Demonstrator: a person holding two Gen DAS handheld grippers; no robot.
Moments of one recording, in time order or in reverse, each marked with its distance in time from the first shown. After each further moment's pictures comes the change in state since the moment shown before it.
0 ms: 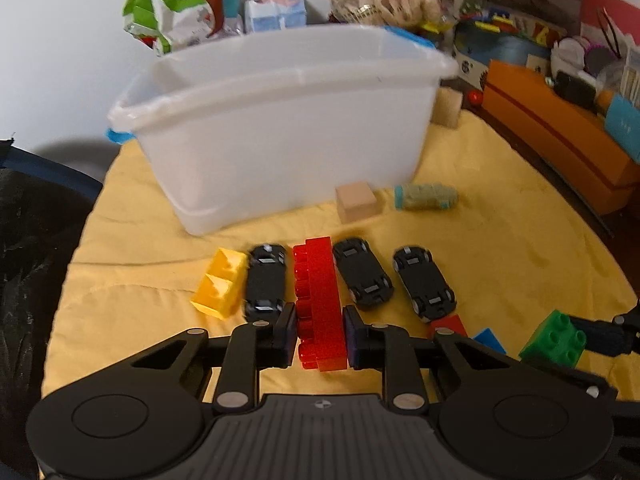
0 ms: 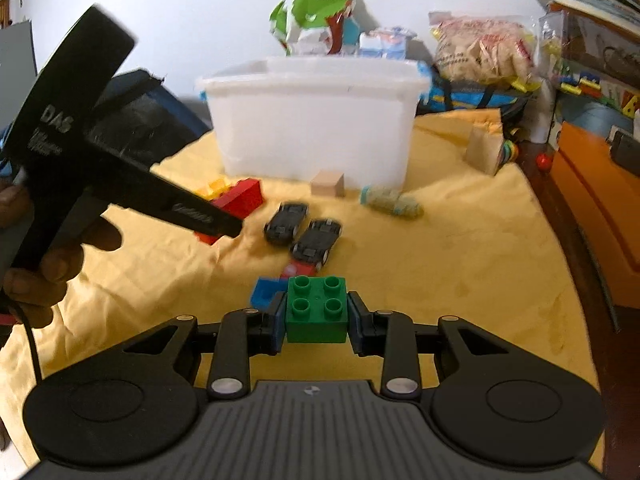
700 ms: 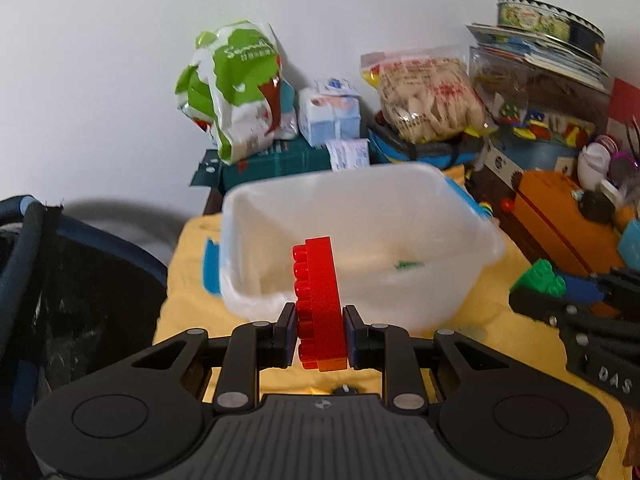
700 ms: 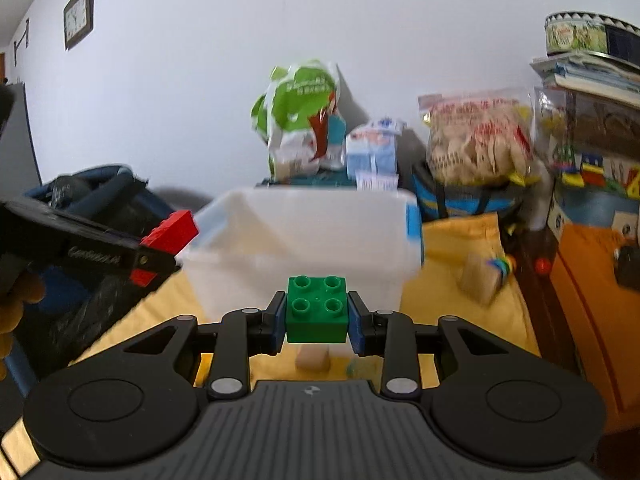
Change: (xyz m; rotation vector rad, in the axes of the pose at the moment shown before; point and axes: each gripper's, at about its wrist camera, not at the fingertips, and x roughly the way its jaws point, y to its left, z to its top) left arm -0.063 0.051 0.103 -0.051 -0.139 0.061; right arm 0.015 -0.023 0.128 0.052 -0.182 0.002
